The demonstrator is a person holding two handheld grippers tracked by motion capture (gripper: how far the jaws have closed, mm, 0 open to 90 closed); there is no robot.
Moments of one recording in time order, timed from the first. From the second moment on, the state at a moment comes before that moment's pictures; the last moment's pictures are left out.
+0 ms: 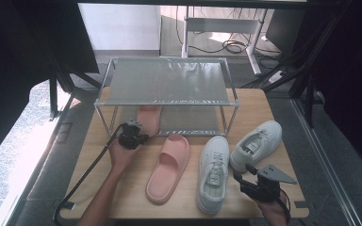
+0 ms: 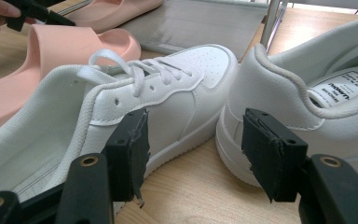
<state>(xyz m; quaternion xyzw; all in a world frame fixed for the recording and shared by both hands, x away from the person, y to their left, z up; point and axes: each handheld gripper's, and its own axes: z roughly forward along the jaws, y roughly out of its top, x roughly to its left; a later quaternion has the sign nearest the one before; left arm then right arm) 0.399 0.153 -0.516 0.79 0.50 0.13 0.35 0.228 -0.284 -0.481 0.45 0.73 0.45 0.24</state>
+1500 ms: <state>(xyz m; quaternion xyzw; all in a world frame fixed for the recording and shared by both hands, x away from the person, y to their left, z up) 0.312 0.170 -0.502 0.80 0.45 0.10 0.39 0.226 -0.283 -0.478 0.44 0.73 0.46 0.24</state>
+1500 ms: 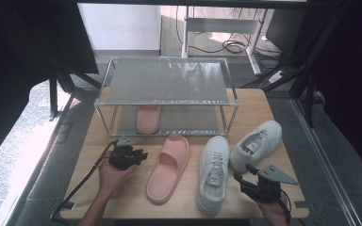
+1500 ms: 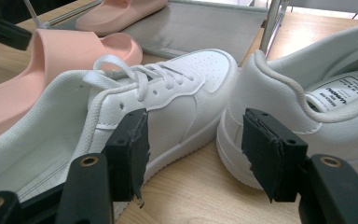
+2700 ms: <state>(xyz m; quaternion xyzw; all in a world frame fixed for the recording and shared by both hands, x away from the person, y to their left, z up) 0.252 0.168 -0.512 0.82 0.42 0.08 0.37 0.225 -0.282 -0.477 0.44 0.73 0.46 0.24</state>
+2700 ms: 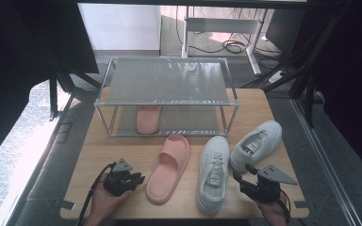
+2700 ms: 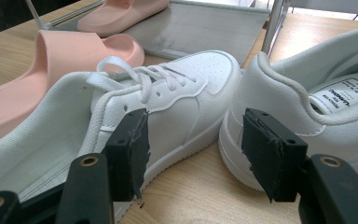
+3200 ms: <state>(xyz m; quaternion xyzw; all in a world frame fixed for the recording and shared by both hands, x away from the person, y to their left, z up) 0.277 0.136 -0.493 0.81 0.43 0.10 0.38 0.225 -0.284 -0.477 0.44 0.73 0.46 0.24</state>
